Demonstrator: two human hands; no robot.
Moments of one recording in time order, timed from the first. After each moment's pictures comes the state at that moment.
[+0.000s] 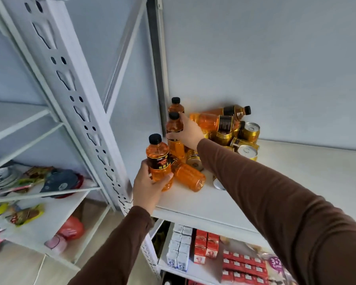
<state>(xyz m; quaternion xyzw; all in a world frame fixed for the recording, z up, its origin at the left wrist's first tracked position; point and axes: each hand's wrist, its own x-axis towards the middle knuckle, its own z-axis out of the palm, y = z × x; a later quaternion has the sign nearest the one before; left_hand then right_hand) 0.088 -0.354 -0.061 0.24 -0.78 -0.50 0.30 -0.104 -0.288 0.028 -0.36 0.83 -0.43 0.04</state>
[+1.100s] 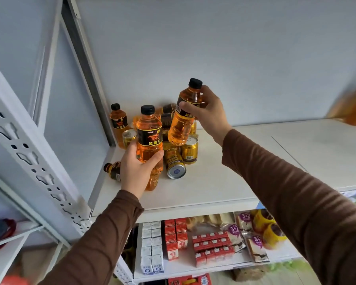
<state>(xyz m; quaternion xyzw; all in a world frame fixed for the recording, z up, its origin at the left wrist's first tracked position) 0.049 -0.287 -0.001 0.07 -0.79 -0.53 0.29 -0.064 -0.089 0.104 -0.21 0.76 -0.60 -0.15</state>
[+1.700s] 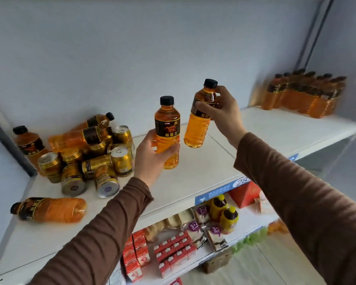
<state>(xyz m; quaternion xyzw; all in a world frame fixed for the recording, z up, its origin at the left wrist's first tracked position) -0.022 -0.080 0.021 -0.14 -0.78 -0.58 0.16 -0.043 0.142 0.100 -0.07 0.76 -0.59 -0.26</state>
